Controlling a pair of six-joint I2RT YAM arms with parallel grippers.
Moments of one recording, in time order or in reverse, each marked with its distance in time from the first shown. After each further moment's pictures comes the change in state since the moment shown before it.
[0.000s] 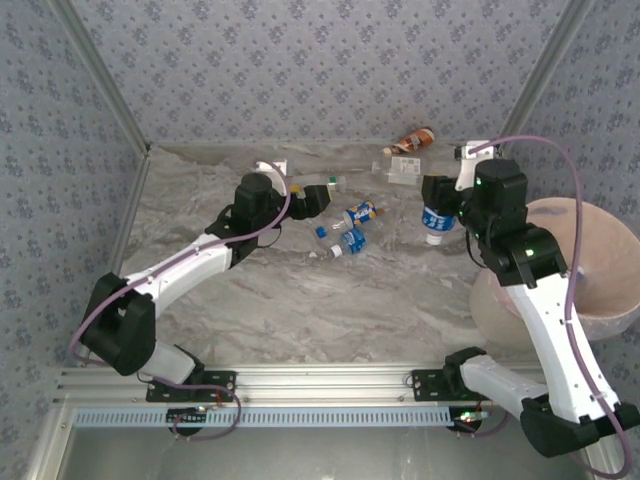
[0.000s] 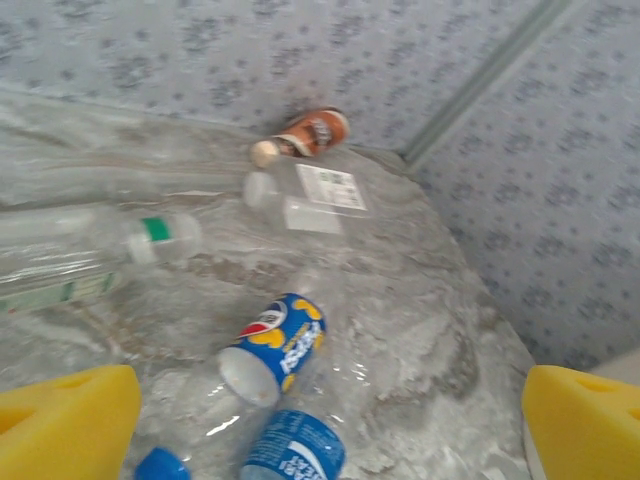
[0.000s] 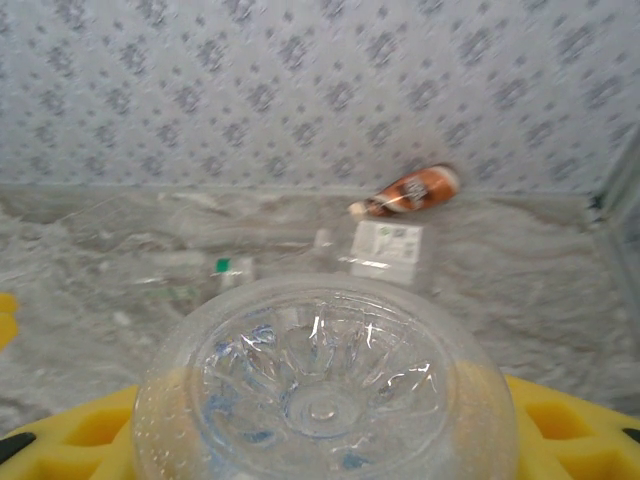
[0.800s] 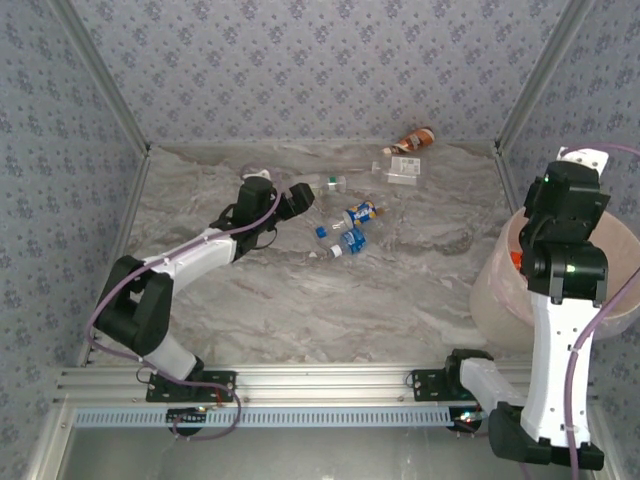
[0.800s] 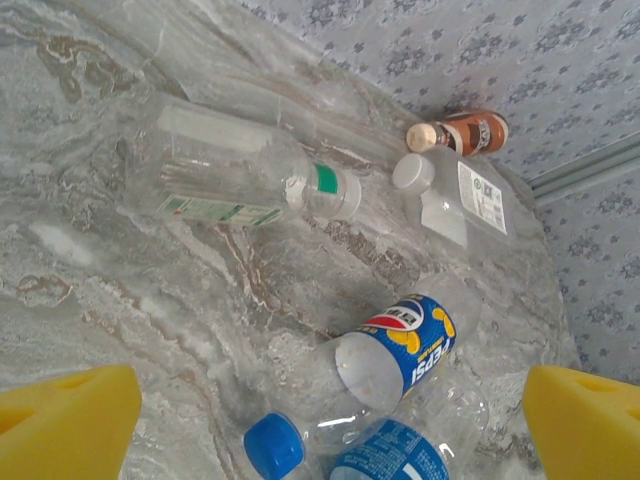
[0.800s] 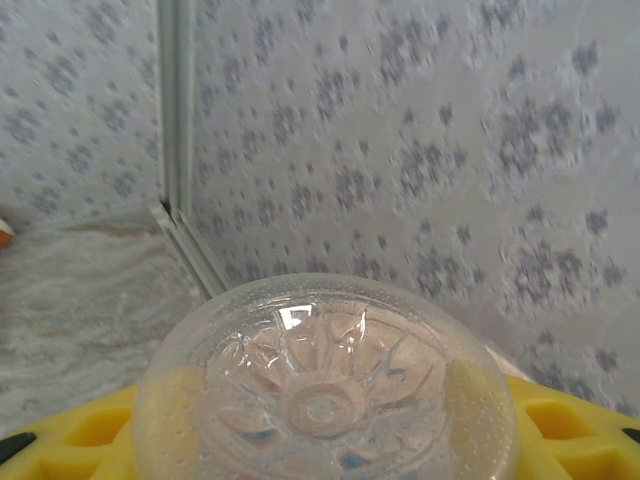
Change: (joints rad) left arm 0.071 0.114 -0.013 -0.062 -0.095 -0.224; right arm -0.432 -0.033 0.132 -0.186 0.422 -0.143
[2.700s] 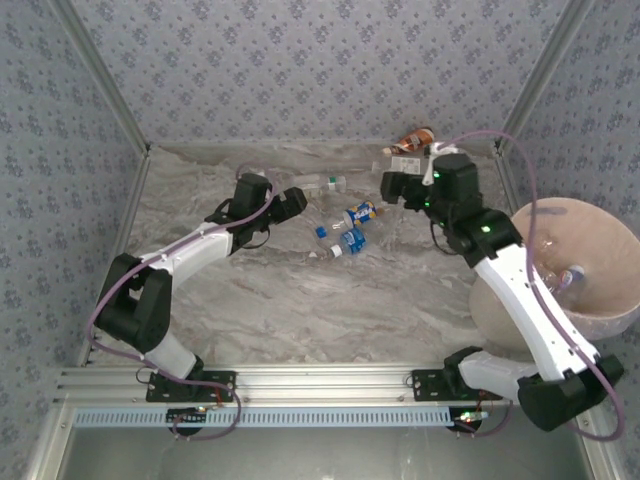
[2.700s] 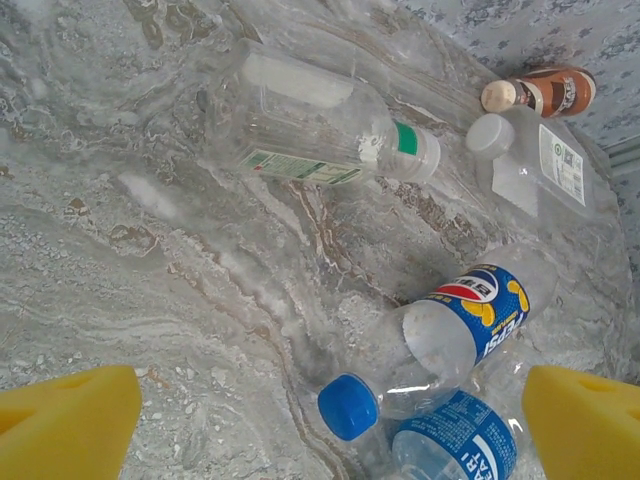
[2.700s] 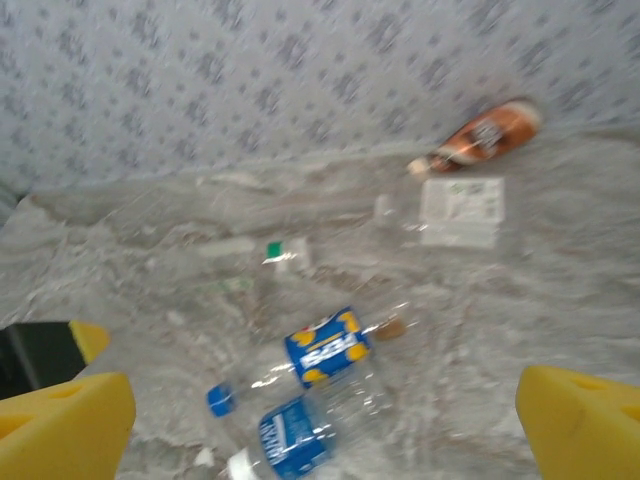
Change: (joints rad) left arm 0.048 0.015 0.044 -0.179 0.029 0.031; right arm 0.544 0.198 -0.246 0.361 -0.450 0.390
